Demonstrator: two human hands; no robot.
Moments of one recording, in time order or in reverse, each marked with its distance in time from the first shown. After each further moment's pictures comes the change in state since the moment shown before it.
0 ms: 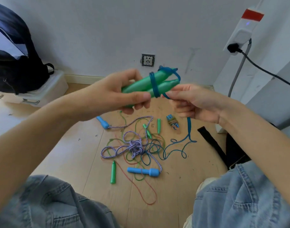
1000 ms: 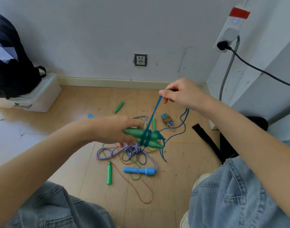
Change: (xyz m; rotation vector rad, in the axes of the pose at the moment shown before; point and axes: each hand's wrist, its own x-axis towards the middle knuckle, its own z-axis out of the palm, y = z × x) left_hand 0.011 -0.045 0.026 0.658 -0.368 -0.332; right_hand 0.002 -0.002 -0.002 -0.735 0.392 -0.094
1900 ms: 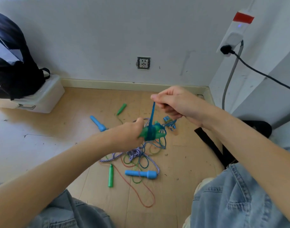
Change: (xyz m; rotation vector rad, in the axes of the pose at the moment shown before) left_hand 0.016 0.009 0.022 0.147 0.222 -0.176; right_hand -0.005 -0.014 0.013 0.391 -0.231 0.034
